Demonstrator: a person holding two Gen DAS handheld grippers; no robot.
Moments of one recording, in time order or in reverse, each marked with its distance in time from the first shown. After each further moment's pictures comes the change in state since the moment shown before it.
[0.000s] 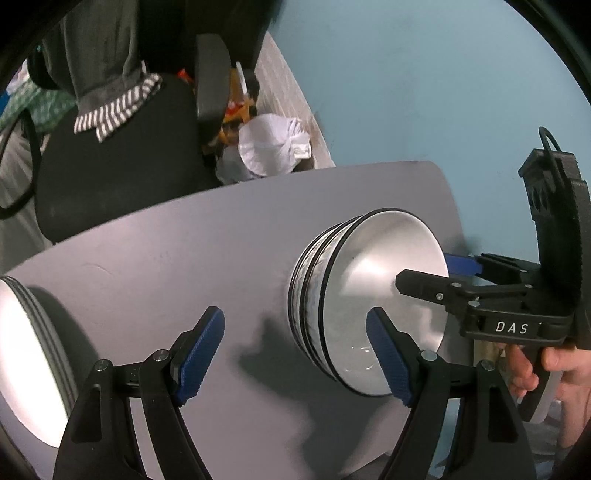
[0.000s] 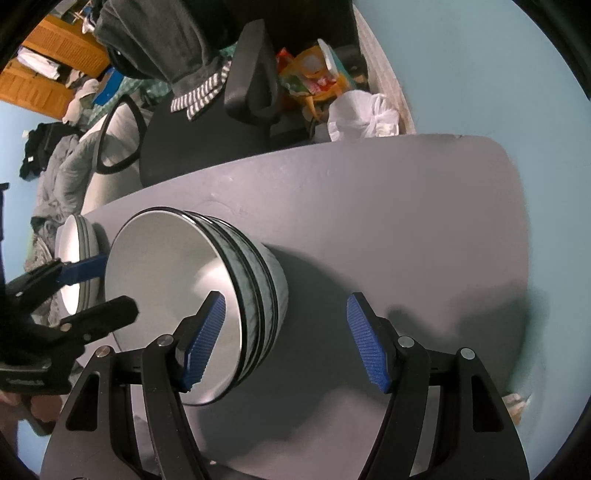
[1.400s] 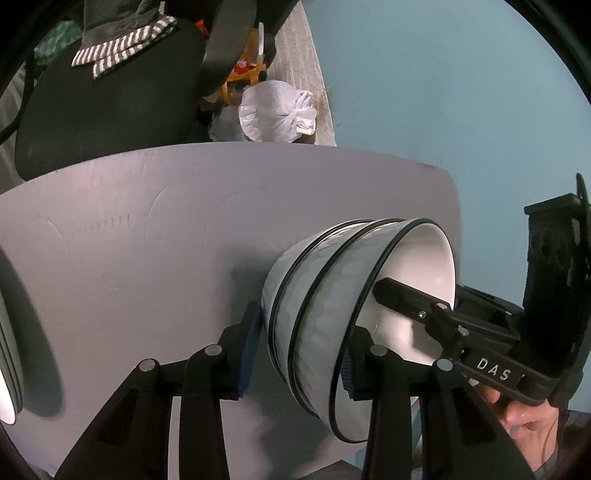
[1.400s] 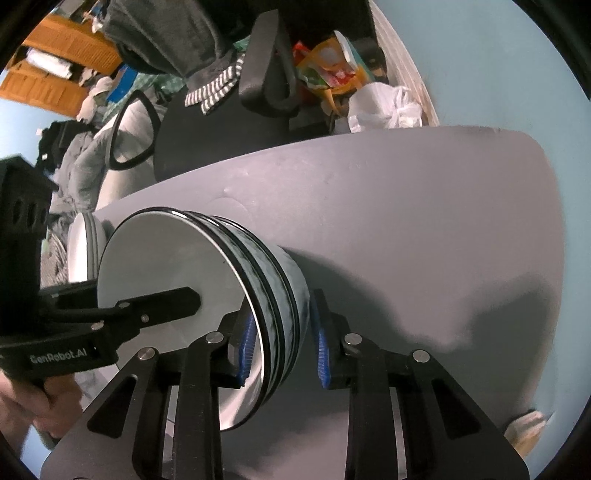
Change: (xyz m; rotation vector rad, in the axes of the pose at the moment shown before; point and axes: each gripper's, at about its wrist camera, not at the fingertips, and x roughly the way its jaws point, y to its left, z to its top) left arm 0.030 0.015 0.000 -0.189 0.104 -0.119; right arm 0.020 0.005 0.005 0.005 0.011 0.083
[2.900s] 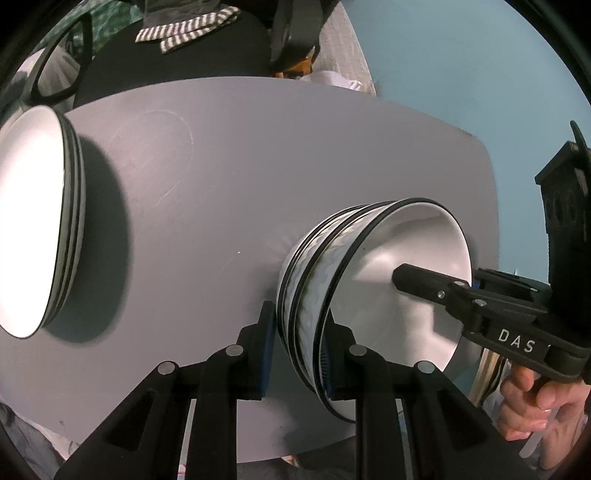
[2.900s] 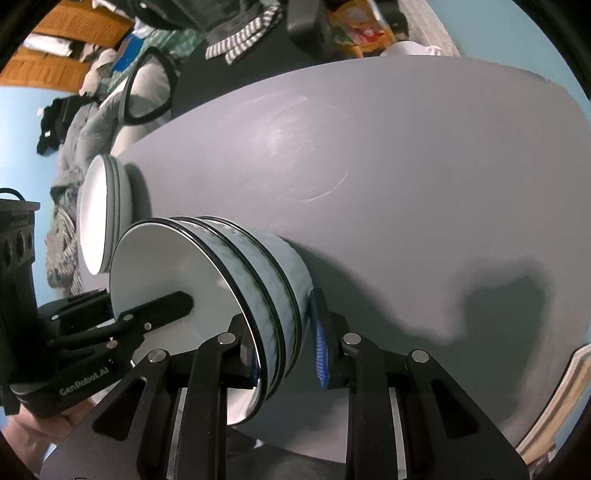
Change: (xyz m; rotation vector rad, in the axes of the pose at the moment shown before) left arm -0.036 0.054 -0.082 -0.038 -0.009 0.133; right arm 0.032 0.064 -0.033 -0.018 0.134 0.022
